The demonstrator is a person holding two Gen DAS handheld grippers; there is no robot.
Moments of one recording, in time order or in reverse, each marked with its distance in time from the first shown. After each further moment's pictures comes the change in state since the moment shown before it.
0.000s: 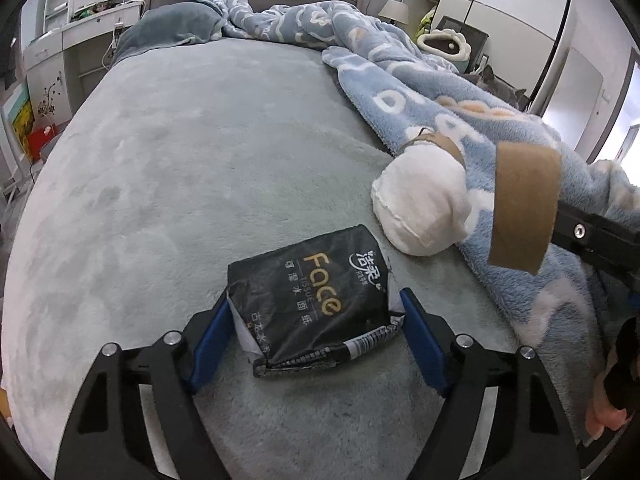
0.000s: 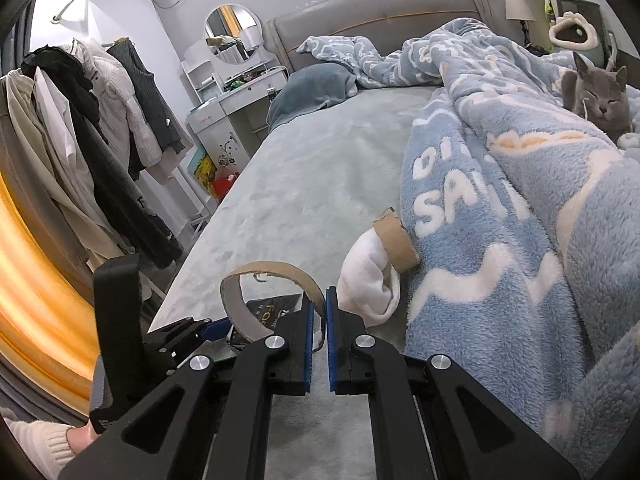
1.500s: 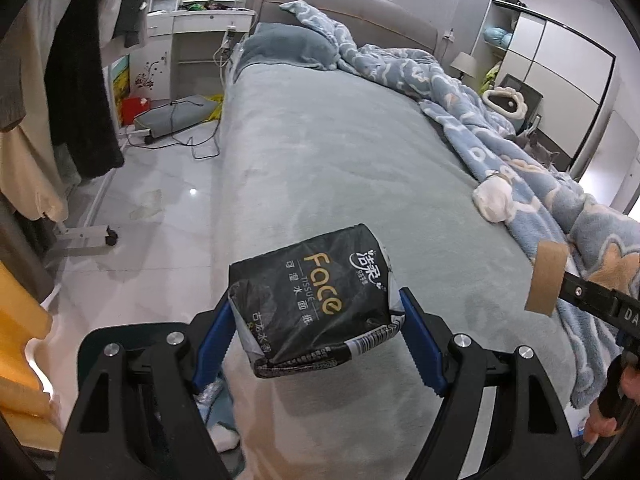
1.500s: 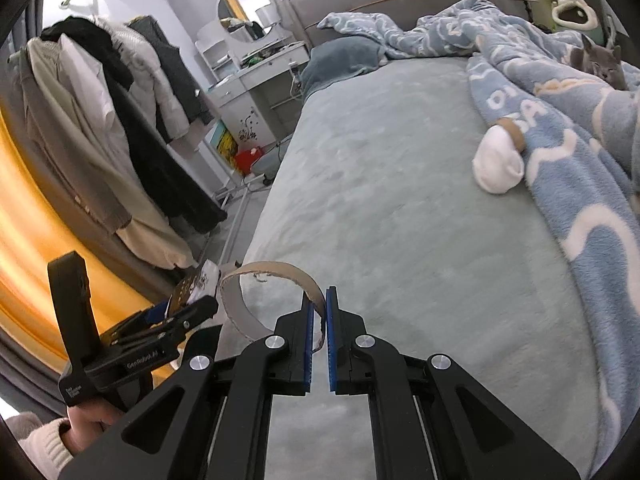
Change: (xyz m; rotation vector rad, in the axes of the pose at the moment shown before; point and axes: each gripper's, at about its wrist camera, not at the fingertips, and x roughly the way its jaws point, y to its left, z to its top) left arm -0.190 0.132 -0.107 -0.189 -0.114 0.182; right arm -0.022 0.151 -0.085 0.036 0.083 0.023
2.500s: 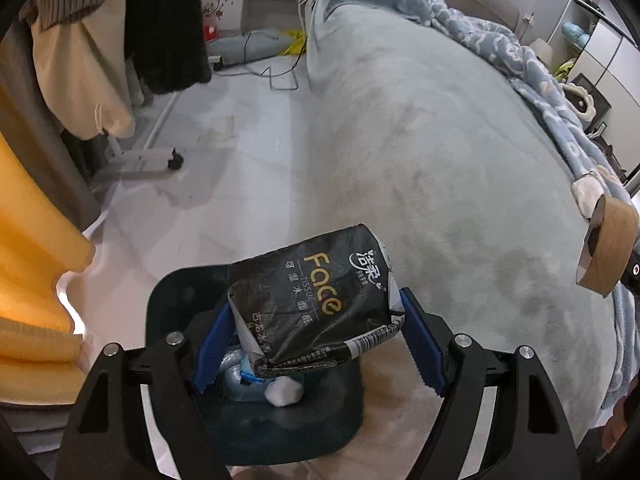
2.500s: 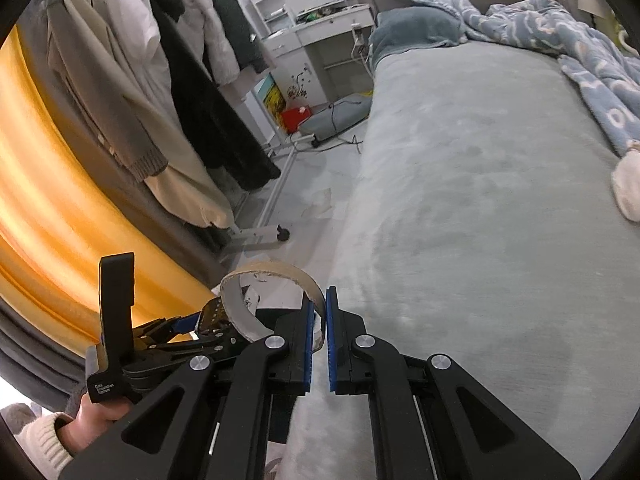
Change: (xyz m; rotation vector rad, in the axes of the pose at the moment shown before) left arm 0.012 0.130 -0.025 -0.162 0.220 0.151; right arm 0.088 0.115 -0.002 -0.137 0.129 0.094
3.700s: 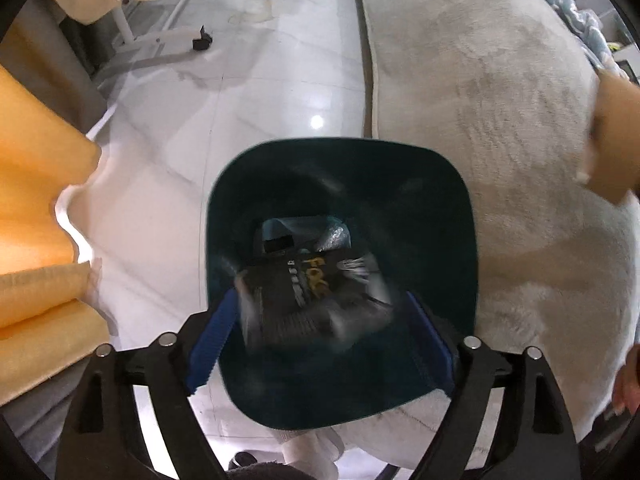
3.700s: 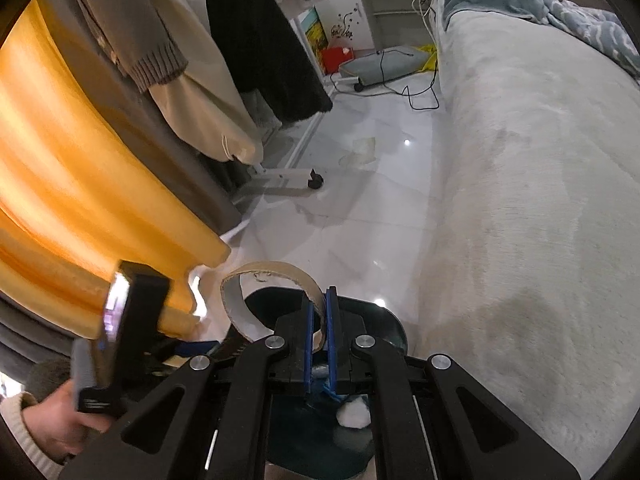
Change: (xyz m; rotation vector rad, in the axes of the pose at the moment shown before) left arm 0.053 0.102 -0.033 -0.065 0.385 -0.002; right arm 0.141 0.089 0.002 -0.151 0.209 0.019
